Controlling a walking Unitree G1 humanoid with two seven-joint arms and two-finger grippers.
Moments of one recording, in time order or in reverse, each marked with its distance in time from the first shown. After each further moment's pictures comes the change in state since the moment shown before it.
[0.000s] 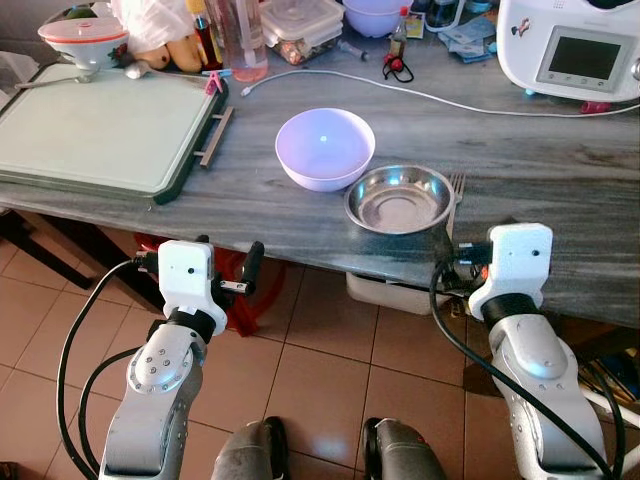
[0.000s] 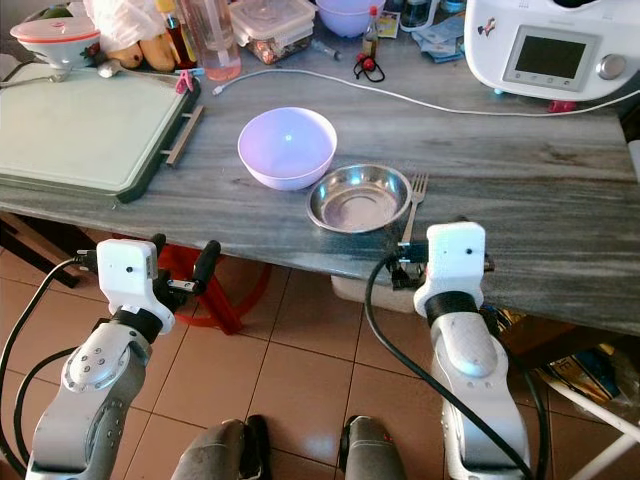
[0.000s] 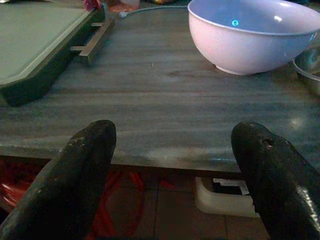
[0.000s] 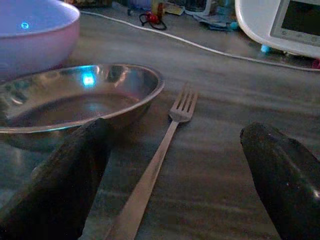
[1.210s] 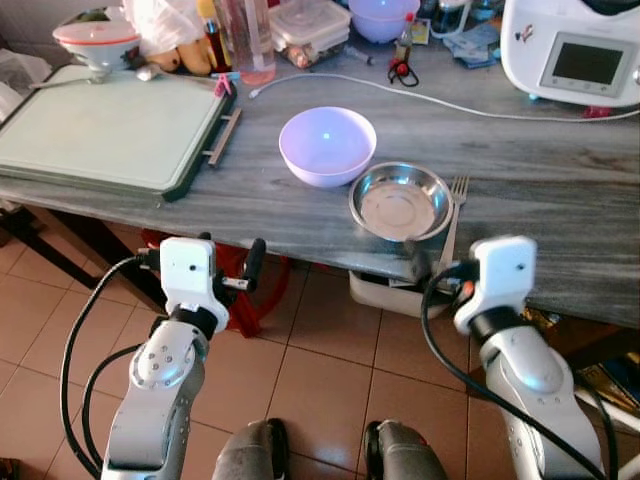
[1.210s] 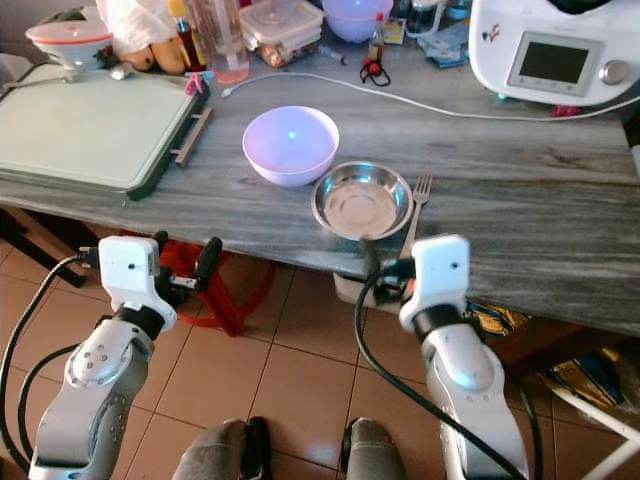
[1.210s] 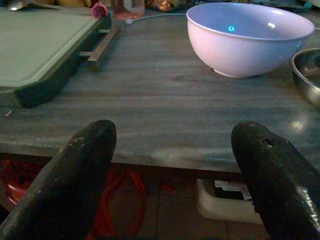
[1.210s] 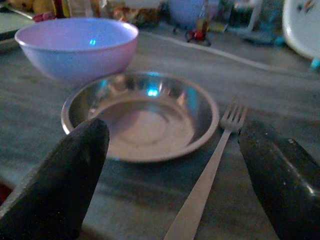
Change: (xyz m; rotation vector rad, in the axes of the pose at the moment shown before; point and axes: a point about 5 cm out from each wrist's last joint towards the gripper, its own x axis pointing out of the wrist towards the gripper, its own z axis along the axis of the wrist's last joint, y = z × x) left arm 0.004 0.000 0.001 -0.003 -0.009 -0.002; right arm -0.007 0.011 -0.003 0.041 -0.063 0.160
